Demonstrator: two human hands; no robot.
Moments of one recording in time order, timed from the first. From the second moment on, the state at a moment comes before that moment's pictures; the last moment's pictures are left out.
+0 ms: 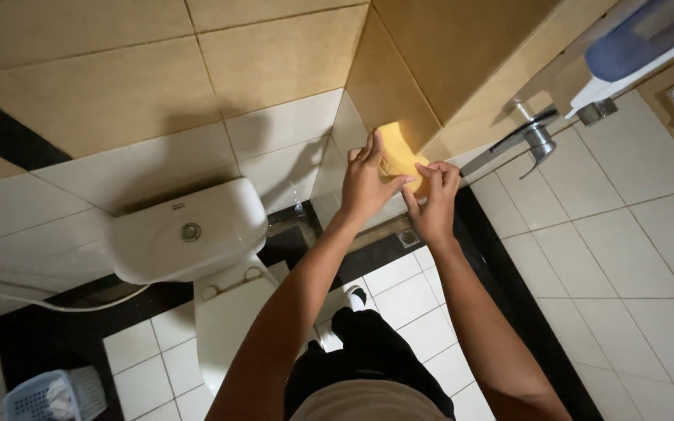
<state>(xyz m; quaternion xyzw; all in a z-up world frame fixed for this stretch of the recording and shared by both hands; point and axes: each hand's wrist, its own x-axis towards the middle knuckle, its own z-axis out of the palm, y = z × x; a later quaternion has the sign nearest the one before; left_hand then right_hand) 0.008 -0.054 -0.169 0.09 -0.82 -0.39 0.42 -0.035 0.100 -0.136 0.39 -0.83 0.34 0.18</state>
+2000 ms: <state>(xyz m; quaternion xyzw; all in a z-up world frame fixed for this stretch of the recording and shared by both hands) -0.012 -0.020 -0.349 0.06 -0.80 -0.29 0.52 -0.113 0.122 -0.327 0.59 -0.65 0.33 0.36</state>
